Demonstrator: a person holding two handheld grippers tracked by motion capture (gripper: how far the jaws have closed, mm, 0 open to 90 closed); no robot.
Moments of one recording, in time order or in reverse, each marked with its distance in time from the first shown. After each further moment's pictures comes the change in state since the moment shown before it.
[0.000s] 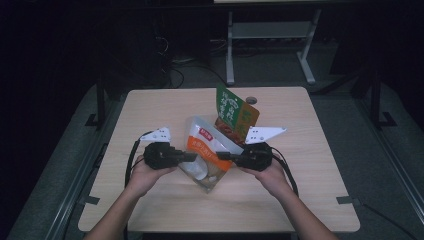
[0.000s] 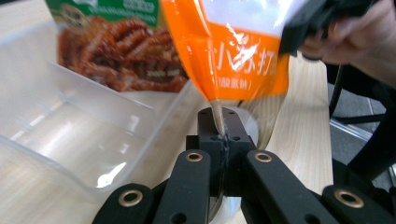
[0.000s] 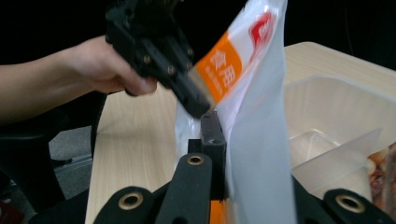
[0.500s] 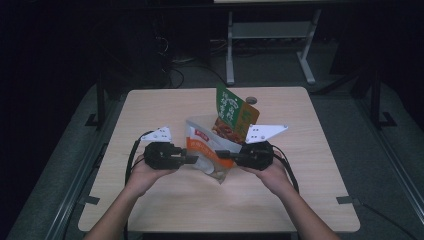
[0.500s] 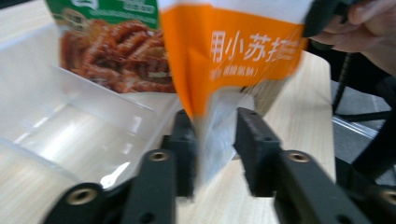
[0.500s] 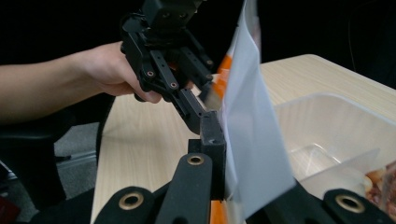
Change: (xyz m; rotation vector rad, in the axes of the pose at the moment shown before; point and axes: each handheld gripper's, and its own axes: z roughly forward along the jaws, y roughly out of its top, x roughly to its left) left arm -0.001 0.006 -0.008 -0.010 0.037 0.016; right arm 0.009 0.014 -0.006 -0.010 0.014 -0.045
